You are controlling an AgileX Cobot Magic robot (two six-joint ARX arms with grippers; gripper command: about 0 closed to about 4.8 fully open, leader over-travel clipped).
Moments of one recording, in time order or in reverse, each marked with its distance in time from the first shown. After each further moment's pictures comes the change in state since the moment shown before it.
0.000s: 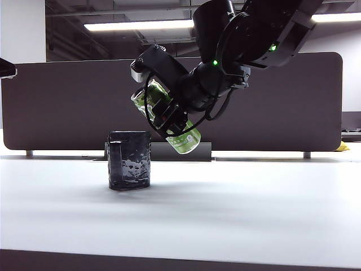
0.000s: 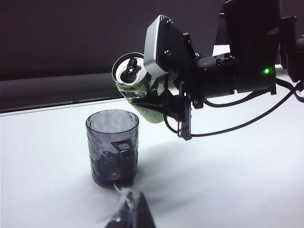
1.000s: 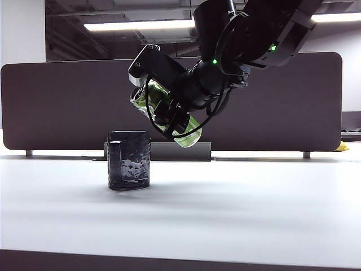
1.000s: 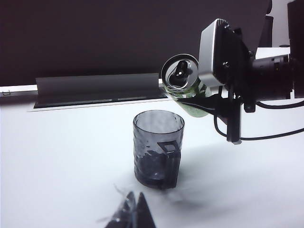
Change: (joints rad) left arm 0.146 0.000 0.000 0.000 0.000 0.000; right arm 0.000 0.001 0.002 0.026 0.007 -0.153
